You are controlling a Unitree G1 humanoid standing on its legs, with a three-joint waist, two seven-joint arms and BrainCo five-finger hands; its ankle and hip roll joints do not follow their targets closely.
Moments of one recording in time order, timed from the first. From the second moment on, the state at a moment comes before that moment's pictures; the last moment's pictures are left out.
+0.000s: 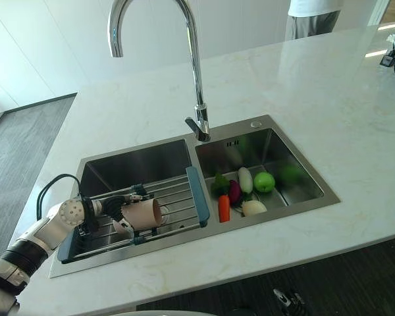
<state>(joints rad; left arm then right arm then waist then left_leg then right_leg) -0.35 0.76 -0.47 0.41 0.15 -0.06 -0.57 0.18 -0.32 -0.06 1.13 0.61 -0.27 0.25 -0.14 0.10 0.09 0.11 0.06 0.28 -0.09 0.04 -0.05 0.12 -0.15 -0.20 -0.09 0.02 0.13</state>
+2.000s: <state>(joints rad) -0.22 0.73 -0.23 0.16 0.57 -0.30 0.31 0.20 -0.24 -0.10 1.15 0.74 -0.29 0.26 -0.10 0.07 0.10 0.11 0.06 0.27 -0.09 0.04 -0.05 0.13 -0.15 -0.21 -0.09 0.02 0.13</state>
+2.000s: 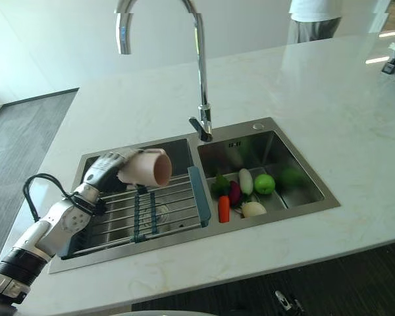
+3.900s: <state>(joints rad) -0.01 0.73 0.10 -0.09 0.53 -0.42 0.81 0.14 -0.22 -0.01 1.20 0.62 -0.17 0.27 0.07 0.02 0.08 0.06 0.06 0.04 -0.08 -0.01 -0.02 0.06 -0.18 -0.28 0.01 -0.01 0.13</state>
